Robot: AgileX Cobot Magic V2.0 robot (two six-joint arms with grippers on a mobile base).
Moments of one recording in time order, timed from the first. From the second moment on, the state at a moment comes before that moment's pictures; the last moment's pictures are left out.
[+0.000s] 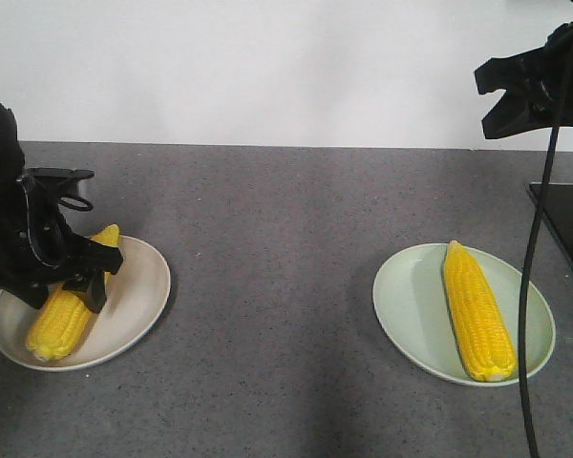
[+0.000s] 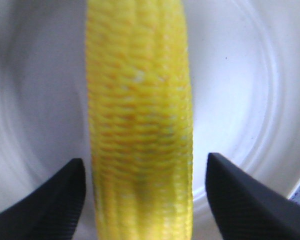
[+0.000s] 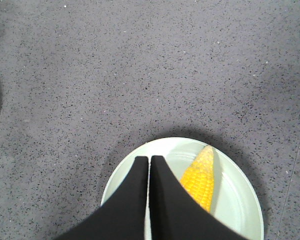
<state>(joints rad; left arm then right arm) -0.12 1.75 -1.37 -0.10 1.23 0.04 0.01 1.60 -1.74 0.34 1.26 -0.22</state>
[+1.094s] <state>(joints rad) -0.12 1.62 -1.62 -0.09 1.24 0.08 0.01 1.60 -1.74 0.34 1.26 -0.22</state>
